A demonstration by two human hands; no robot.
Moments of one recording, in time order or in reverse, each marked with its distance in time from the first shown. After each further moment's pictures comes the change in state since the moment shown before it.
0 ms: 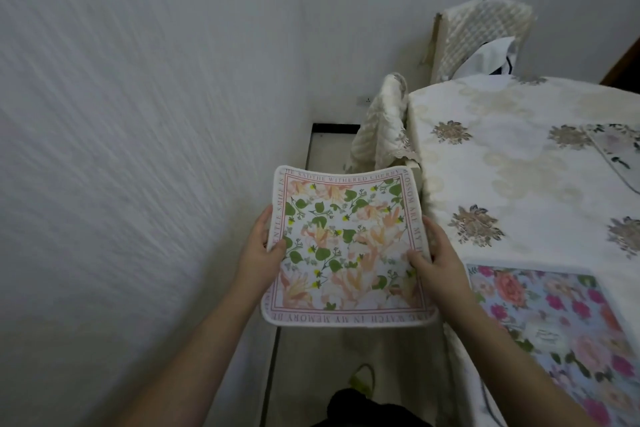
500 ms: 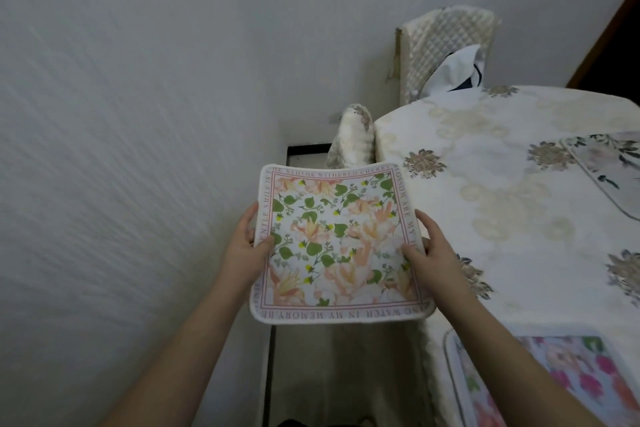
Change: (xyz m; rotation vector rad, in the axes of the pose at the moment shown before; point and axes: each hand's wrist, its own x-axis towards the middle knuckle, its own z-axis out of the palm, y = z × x) left_hand 0.157 0.092 0.083 -0.018 -0.070 -0.044; right_hand 0.165 -0.018 -0.060 0.101 0.035 0.111
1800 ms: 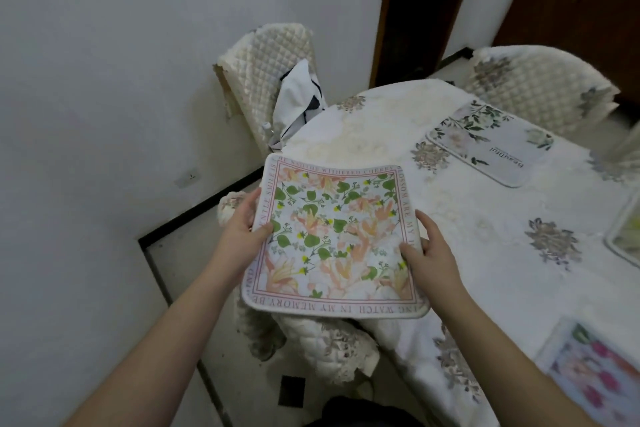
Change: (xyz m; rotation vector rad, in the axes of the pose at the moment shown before) left_hand 0.352 0.124 0.211 0.205 -0.766 0.090; right_hand 0.189 -0.034 -0.040 0.120 0.688 0.215
